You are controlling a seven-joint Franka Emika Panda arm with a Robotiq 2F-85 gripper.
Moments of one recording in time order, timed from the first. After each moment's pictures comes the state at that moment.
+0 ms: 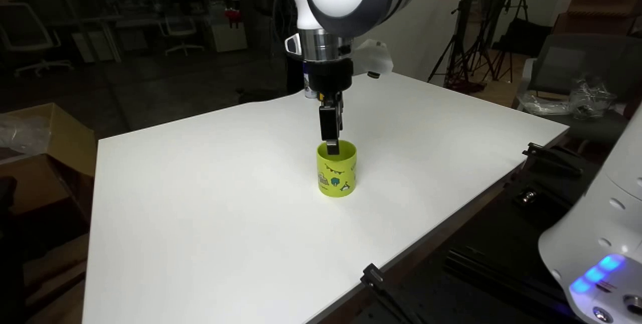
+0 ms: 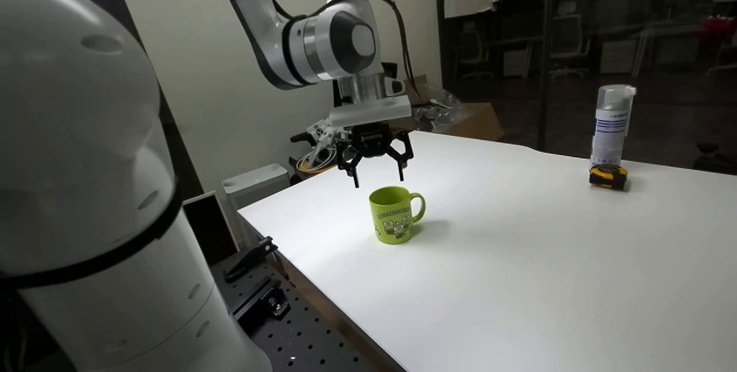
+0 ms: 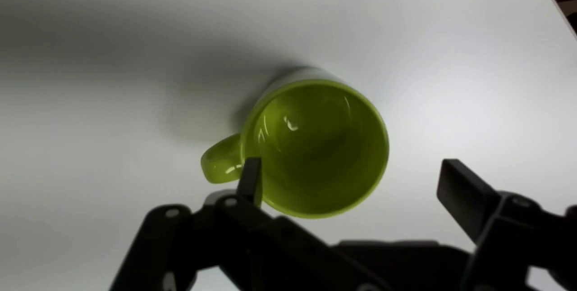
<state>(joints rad) 0.15 0.09 0.15 -2.61 -0.12 2.66 -0.41</state>
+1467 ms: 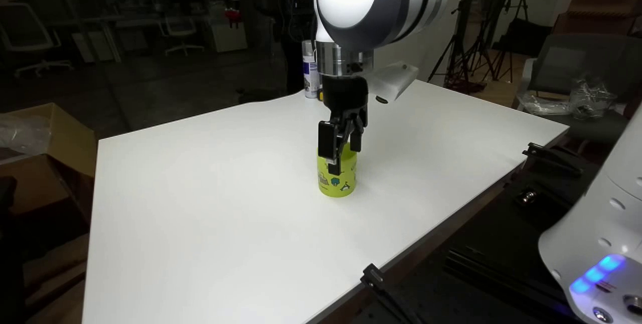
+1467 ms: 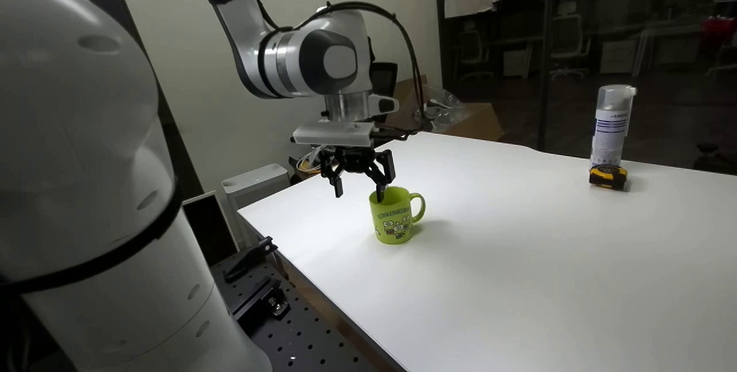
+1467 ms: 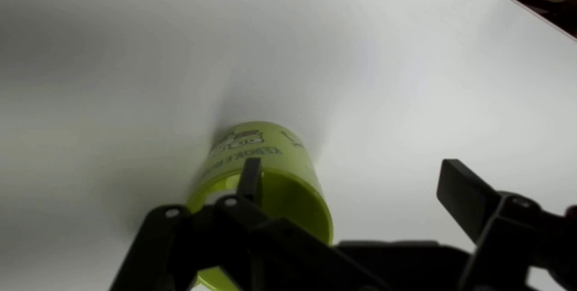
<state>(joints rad) 0.14 0.05 0.21 -2.74 0.12 2.76 -0.19</state>
